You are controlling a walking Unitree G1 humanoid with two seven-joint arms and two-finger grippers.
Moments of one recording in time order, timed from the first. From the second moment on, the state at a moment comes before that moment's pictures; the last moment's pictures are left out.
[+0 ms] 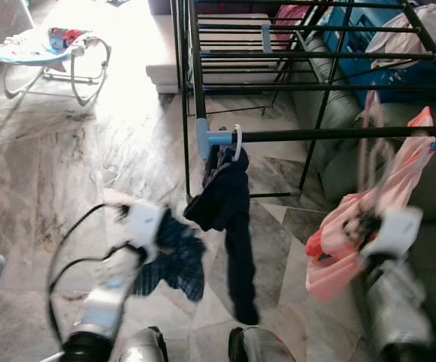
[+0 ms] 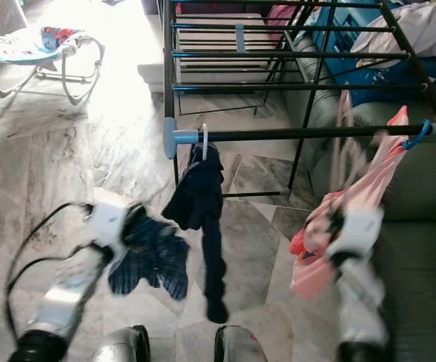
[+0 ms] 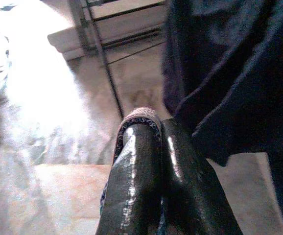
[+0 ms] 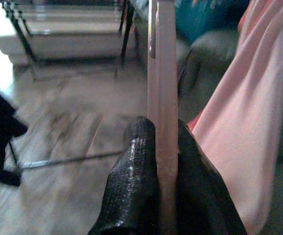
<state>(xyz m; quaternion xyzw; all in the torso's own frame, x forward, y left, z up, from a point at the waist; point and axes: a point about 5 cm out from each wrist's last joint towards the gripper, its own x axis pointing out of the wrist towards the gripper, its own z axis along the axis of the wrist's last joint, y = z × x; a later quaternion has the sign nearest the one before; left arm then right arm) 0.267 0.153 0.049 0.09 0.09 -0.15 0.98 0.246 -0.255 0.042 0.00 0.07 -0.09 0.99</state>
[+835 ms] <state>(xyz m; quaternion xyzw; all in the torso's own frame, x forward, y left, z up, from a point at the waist) 0.264 0.148 0.051 0.09 0.08 -0.14 0.98 0.253 -0.246 0.030 -0.01 0.20 0.01 0.98</state>
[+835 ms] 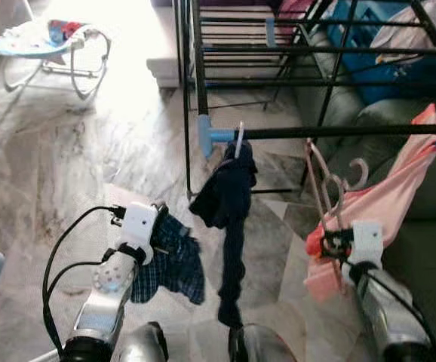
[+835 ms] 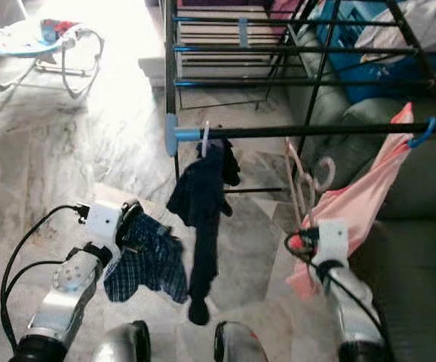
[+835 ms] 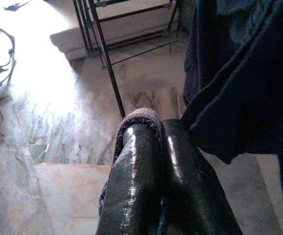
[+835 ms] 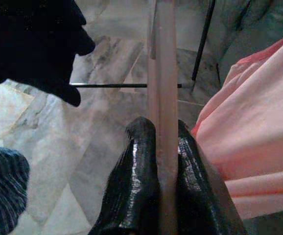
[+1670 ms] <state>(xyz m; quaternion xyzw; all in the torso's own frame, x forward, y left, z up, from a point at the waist) 0.264 0.149 0.056 0.14 0.05 -0.13 0.98 0.270 -0.219 0.047 0.02 0.10 -0.08 0.99</state>
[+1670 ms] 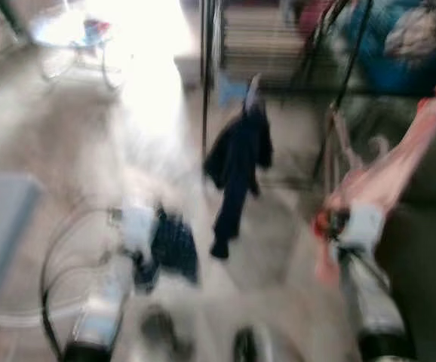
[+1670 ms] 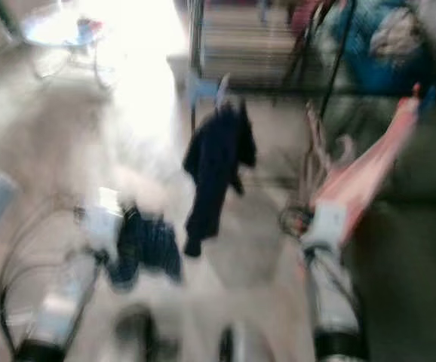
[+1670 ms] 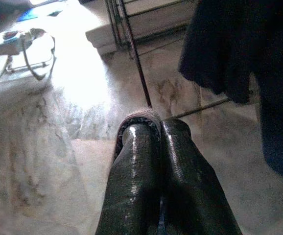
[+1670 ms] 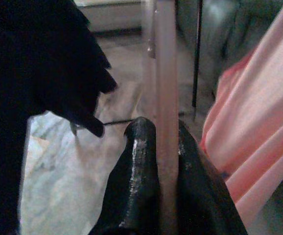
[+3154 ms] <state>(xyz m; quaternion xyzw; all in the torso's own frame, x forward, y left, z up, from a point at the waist) 0.259 0.163 0.060 0.13 0.05 -0.08 0.99 0.261 -0.207 0.050 0.03 0.08 -0.06 0.99</state>
